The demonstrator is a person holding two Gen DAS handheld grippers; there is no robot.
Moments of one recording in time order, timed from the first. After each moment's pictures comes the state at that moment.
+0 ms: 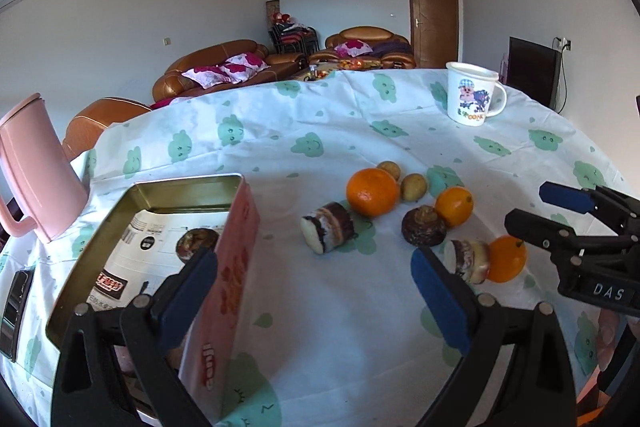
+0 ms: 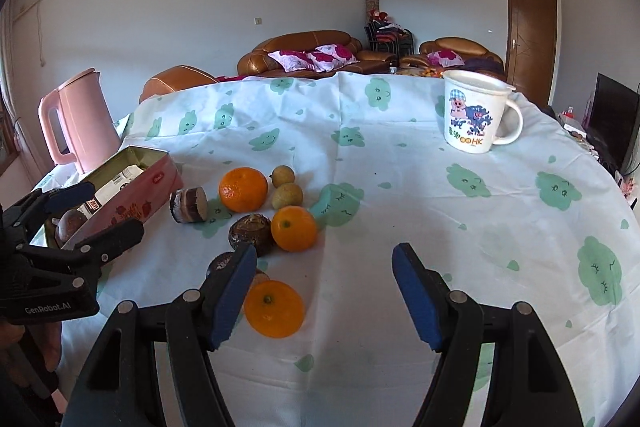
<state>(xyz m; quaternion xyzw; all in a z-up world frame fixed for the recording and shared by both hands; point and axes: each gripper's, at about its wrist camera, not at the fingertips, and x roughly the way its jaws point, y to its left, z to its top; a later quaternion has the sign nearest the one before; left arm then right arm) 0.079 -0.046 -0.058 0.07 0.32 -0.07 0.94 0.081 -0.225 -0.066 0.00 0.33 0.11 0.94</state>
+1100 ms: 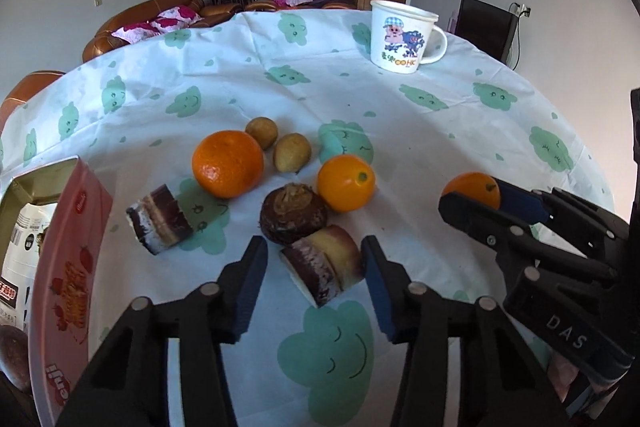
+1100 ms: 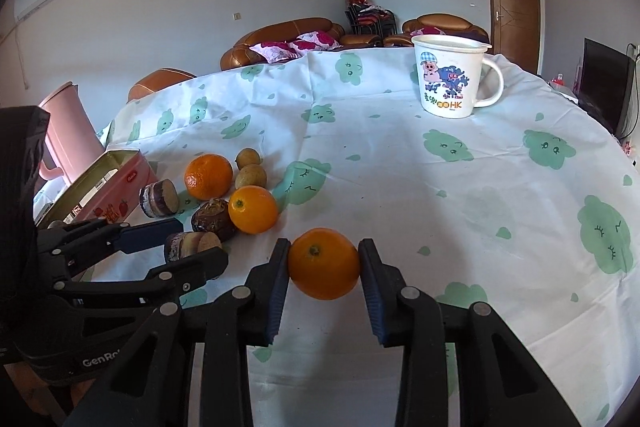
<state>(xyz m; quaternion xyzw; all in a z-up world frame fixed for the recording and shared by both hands) 0.115 -0.119 -0.089 0.05 0.42 -0.18 0.89 0.087 -0.254 -0.079 0.04 0.34 0.09 0.94</state>
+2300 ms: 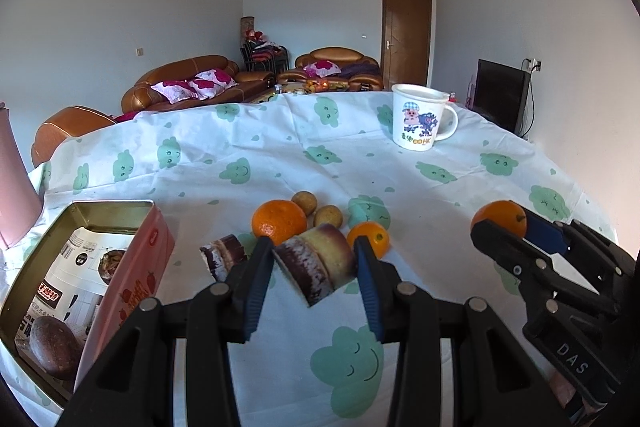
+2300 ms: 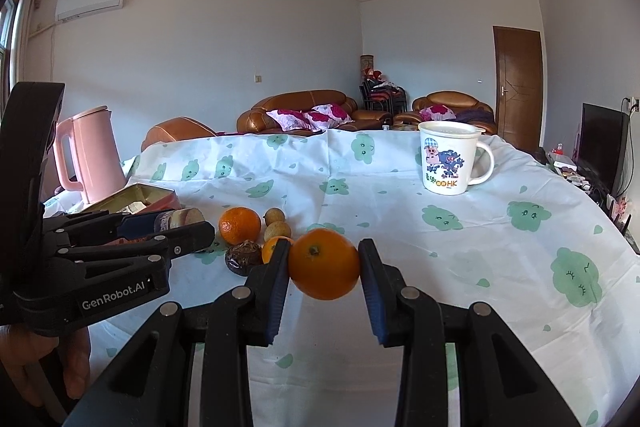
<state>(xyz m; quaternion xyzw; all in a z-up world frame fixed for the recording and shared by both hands) 0.076 -0.097 -0.055 0.03 0.28 -0.13 0.95 0.038 -0.245 -0.059 0.01 0.19 0.09 0.98</state>
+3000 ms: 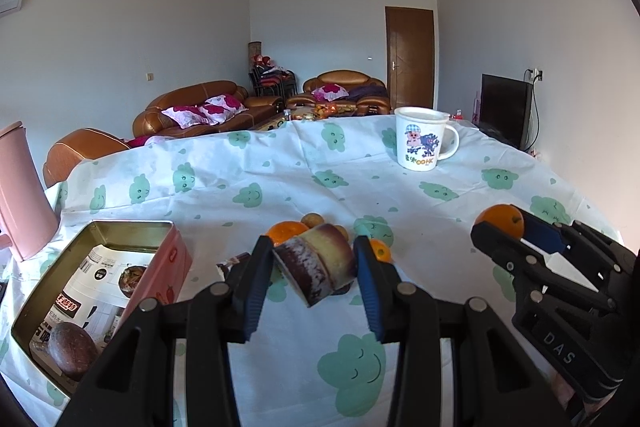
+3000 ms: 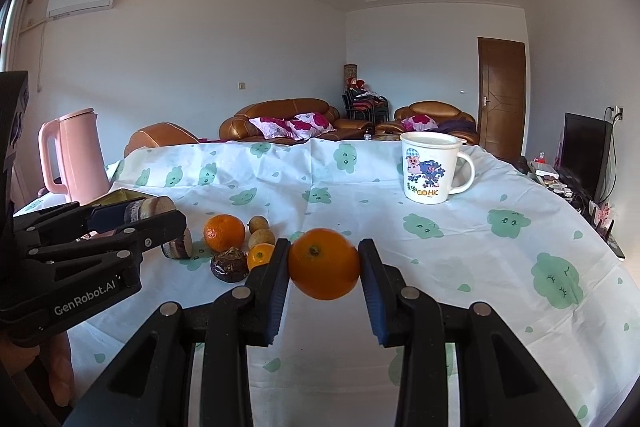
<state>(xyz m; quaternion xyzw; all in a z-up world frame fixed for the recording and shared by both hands) 0.059 -0.098 -0.046 0.04 0.23 -0.11 0.97 0.033 -0.243 -0.056 0.00 0.18 0.06 0.98</state>
